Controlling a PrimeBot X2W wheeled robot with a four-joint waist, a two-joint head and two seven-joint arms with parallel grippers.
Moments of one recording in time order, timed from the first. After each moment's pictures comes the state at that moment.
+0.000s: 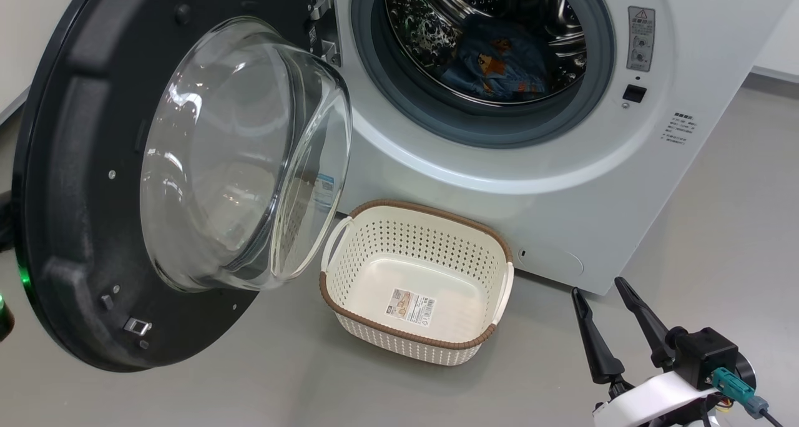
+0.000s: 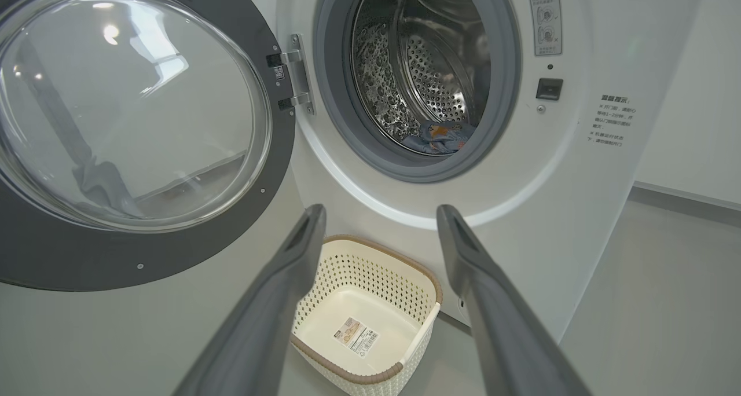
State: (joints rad) left arm -0.59 0.29 0.51 0.55 -1.41 0.13 1.24; right arm 0.08 -0.13 0.23 0.13 0.26 0.12 -0.26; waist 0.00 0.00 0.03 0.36
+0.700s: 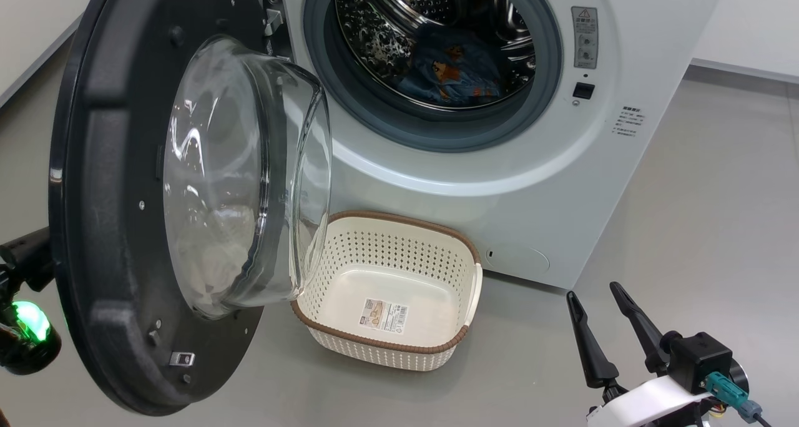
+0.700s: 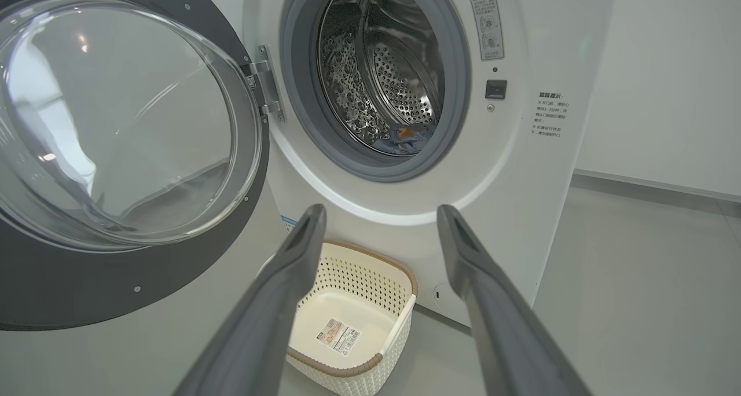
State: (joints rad) left arm -0.47 0.20 0.52 0.41 -1.46 0.13 1.35; right arm 0.09 -0.11 0.23 0.13 0.26 0.12 -0.26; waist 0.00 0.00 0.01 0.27
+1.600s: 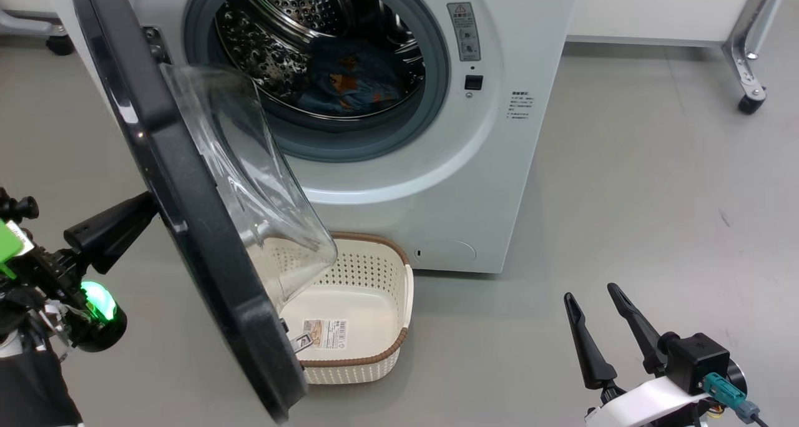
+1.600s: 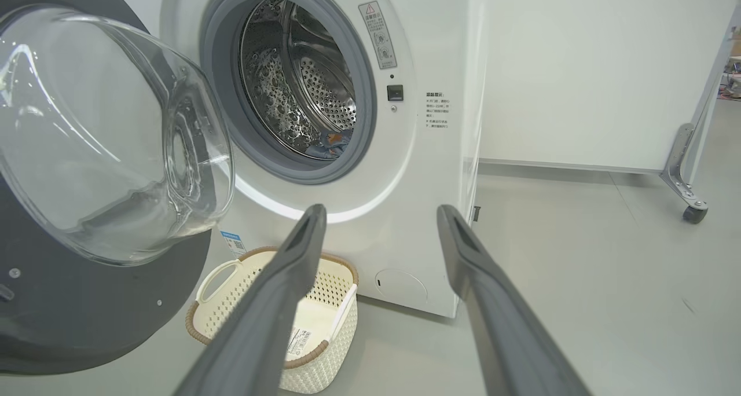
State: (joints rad) left arm -0.44 0.03 0.50 0.24 -1.47 0.13 1.27; right arm 0.09 -0.11 0.24 0.14 0.26 0.12 -0.26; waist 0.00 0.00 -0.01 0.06
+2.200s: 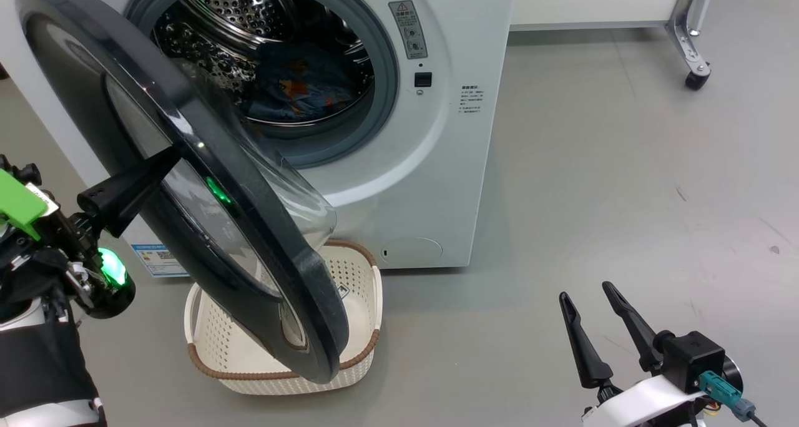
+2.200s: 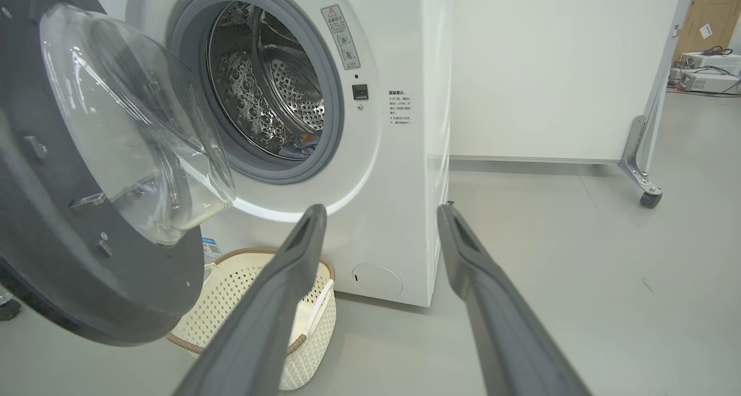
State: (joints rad) left arm -0.50 0.02 0.42 0.24 -1.43 0.13 1.11; right arm 0.08 -0.12 0.25 0.14 0.26 0.12 -0.26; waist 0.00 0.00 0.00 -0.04
